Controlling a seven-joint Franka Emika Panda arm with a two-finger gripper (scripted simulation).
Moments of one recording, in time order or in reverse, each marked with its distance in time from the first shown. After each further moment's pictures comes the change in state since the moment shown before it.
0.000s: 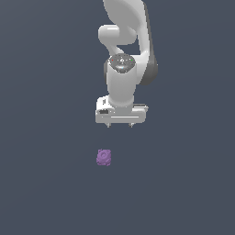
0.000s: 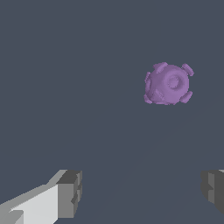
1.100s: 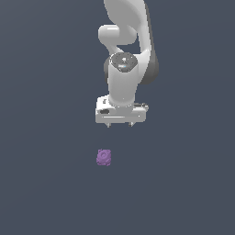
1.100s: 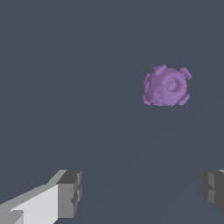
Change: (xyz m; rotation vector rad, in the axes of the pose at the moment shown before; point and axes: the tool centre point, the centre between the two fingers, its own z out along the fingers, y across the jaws) arm 0.002 0.000 -0.005 -0.017 -0.010 -0.028
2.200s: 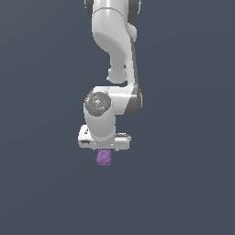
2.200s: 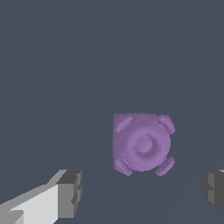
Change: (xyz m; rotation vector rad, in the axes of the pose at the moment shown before) arm 0.079 0.065 0.070 0.016 0.002 0.085
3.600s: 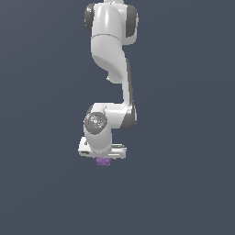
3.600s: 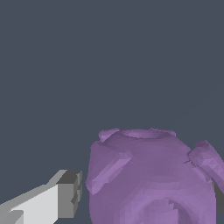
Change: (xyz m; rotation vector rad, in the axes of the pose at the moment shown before) arm 0.012 0.013 0.067 0.003 0.000 0.016
